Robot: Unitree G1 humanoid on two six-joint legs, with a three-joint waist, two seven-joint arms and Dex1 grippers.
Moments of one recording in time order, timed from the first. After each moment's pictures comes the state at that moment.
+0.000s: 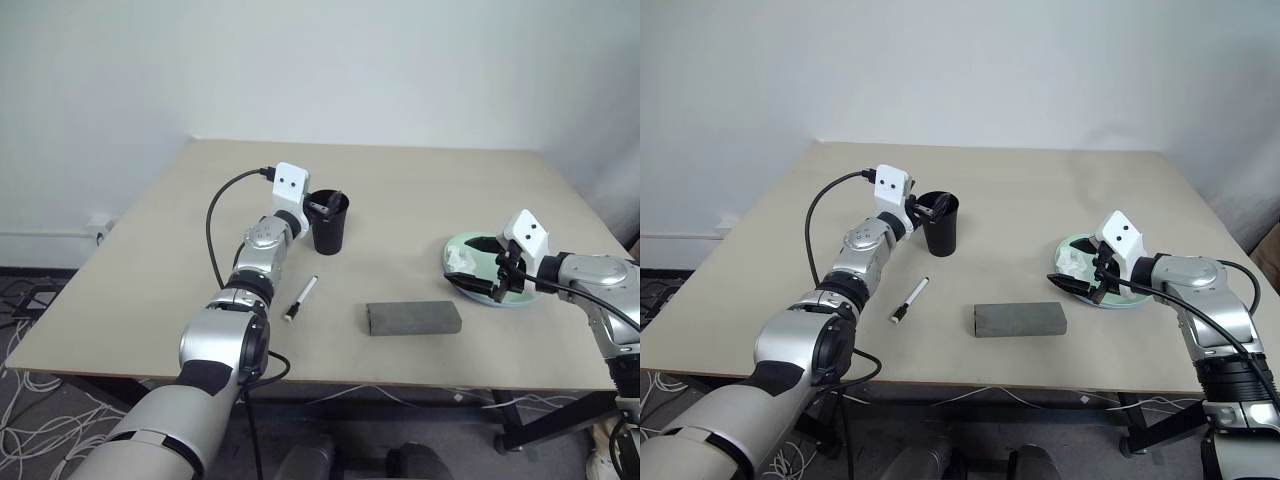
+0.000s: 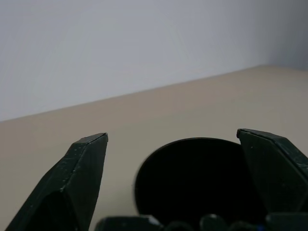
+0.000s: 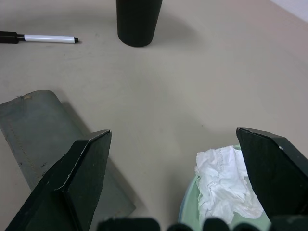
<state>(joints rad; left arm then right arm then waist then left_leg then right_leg) -1.09 0.17 0.13 1.28 -0.05 -0.30 -0.43 -0.42 -0.77 0.01 0.06 0.28 0.42 0.99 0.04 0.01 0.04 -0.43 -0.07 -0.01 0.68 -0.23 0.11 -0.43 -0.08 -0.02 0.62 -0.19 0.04</state>
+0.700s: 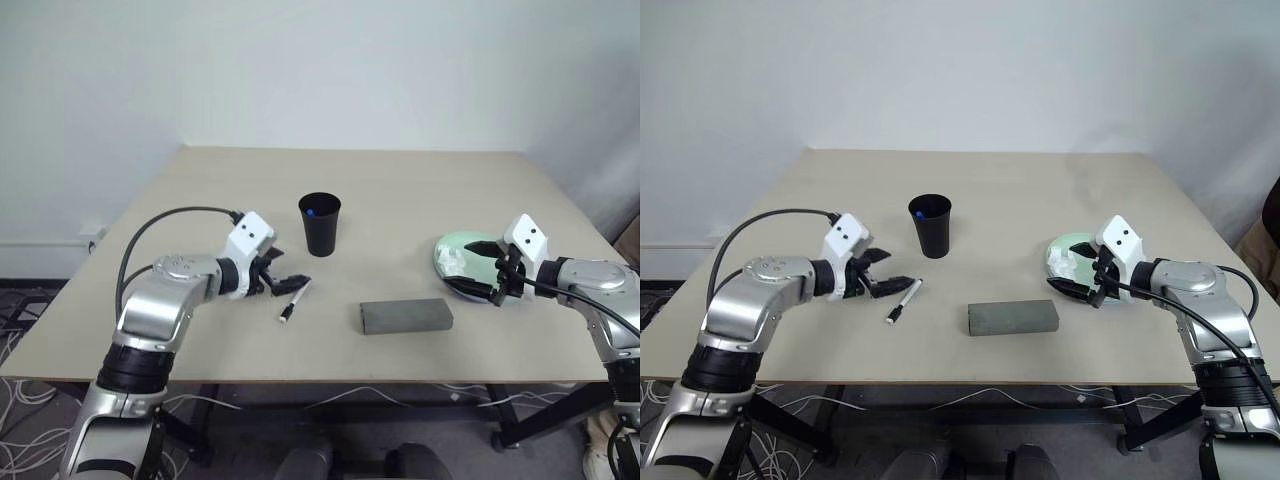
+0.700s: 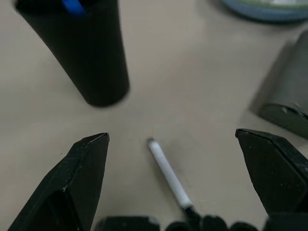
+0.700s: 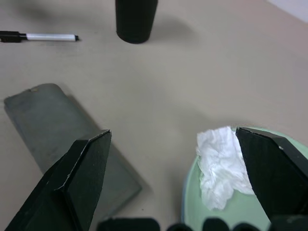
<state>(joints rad) -0.47 0.60 -0.08 -0.14 -0.23 0.92 -0.79 -0.40 -0.76 0.00 0.06 0.28 0.43 0.99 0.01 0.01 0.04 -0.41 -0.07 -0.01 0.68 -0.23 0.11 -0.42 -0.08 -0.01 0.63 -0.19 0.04</state>
